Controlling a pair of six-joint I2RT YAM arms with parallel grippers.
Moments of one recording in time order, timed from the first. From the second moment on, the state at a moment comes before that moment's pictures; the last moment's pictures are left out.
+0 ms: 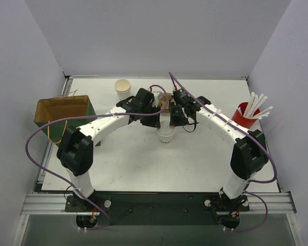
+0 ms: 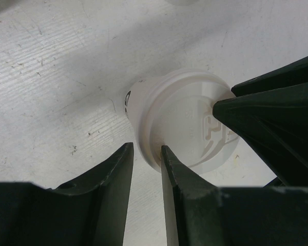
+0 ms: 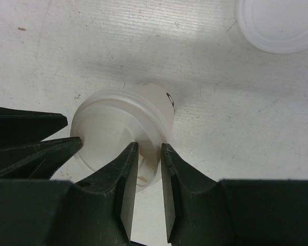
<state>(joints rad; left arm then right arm) -0.66 1.80 1.47 -0.56 0.18 -0.39 0.57 1.70 1.40 -0.73 0.04 0.49</state>
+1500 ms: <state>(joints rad) -0.67 1.80 1.47 -0.55 0.12 -0.40 0.57 1.63 1.41 -0.73 0.08 0.55</state>
